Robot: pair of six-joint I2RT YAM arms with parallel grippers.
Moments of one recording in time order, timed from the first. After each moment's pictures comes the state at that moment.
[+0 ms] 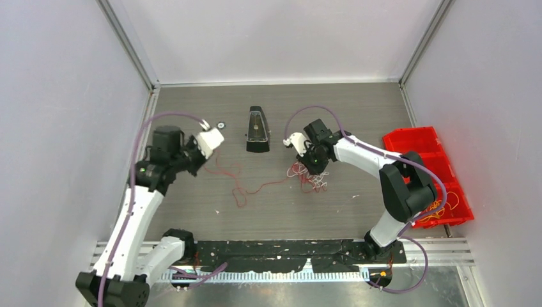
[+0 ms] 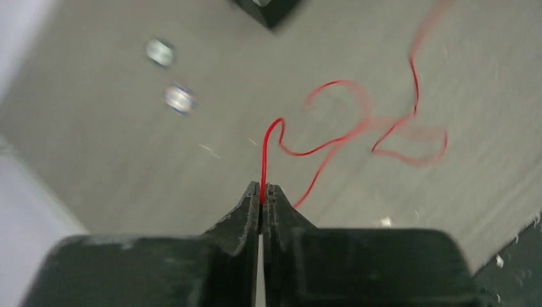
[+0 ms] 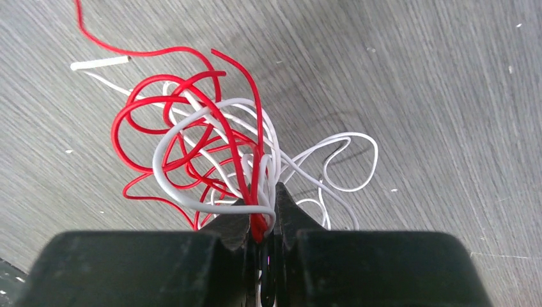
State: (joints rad) left arm -0.19 0.90 1.07 -0.78 0.35 0.63; right arm 0.53 1.66 1.08 -0.60 -0.16 -0.44
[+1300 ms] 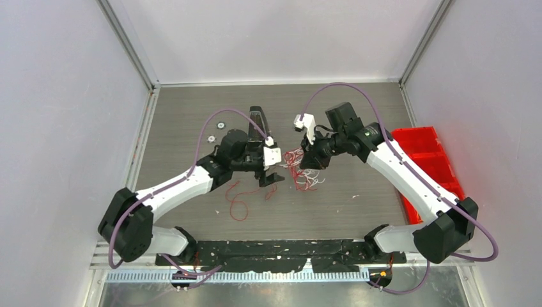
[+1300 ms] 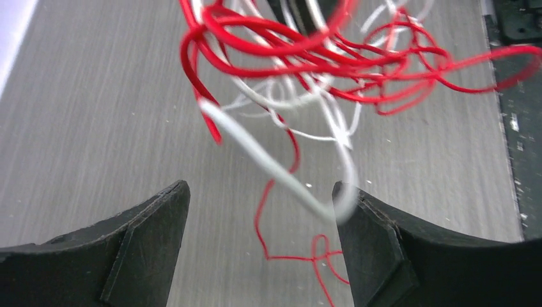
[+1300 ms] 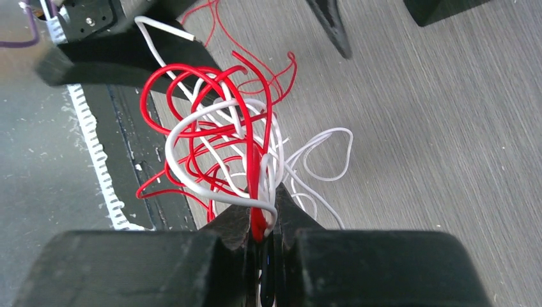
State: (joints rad) left arm -0.68 1.31 0.81 0.04 0.68 0.55; right arm 0.53 1.31 1.25 -0.84 -0.61 -0.38
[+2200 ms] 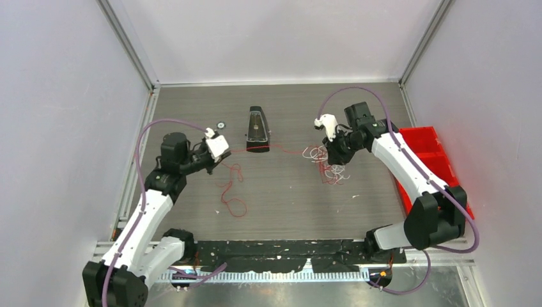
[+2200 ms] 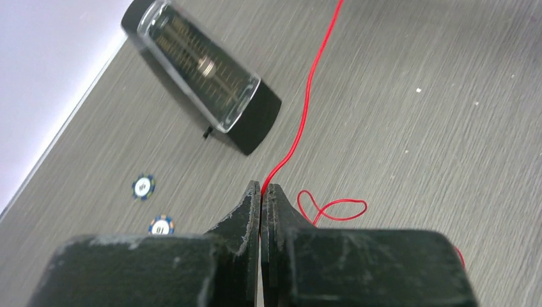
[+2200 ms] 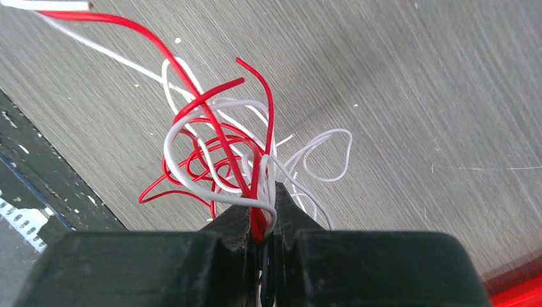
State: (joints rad) left arm -0.25 0.91 0.71 -0.21 0.66 0.59; right arm 0.27 1.38 1.17 -0.90 -0.44 -0.55
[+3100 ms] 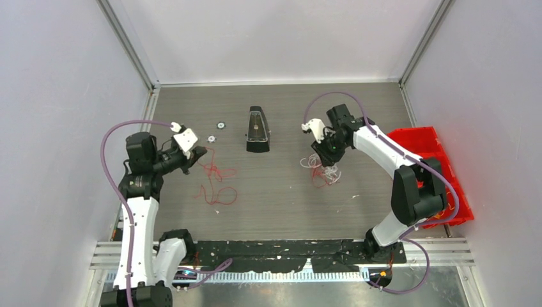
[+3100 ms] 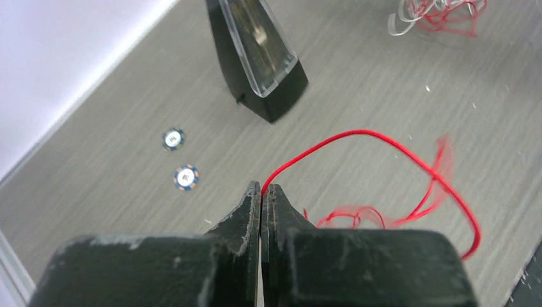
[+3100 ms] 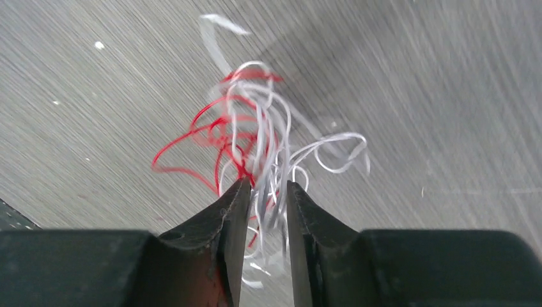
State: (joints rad) left arm 0.16 0.81 0.86 -0.52 0.90 0.63; right arm 0.31 1.60 1.16 -0.79 -0.26 -0.54
